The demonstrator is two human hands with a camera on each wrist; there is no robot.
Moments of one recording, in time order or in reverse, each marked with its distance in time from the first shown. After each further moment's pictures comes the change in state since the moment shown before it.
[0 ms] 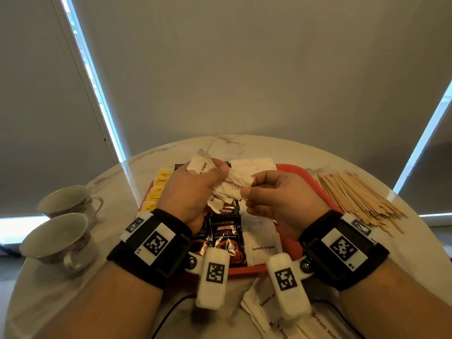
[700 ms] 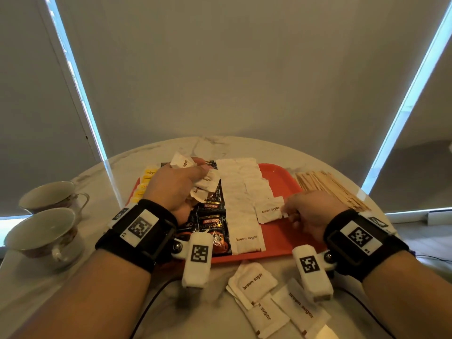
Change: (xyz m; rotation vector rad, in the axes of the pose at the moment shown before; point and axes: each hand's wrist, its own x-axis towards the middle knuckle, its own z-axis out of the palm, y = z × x) left_hand 0.004 0.004 -0.007 -0.065 0.041 -0.112; right_hand -0.017 0.007 -0.071 -0.365 0.438 0.420
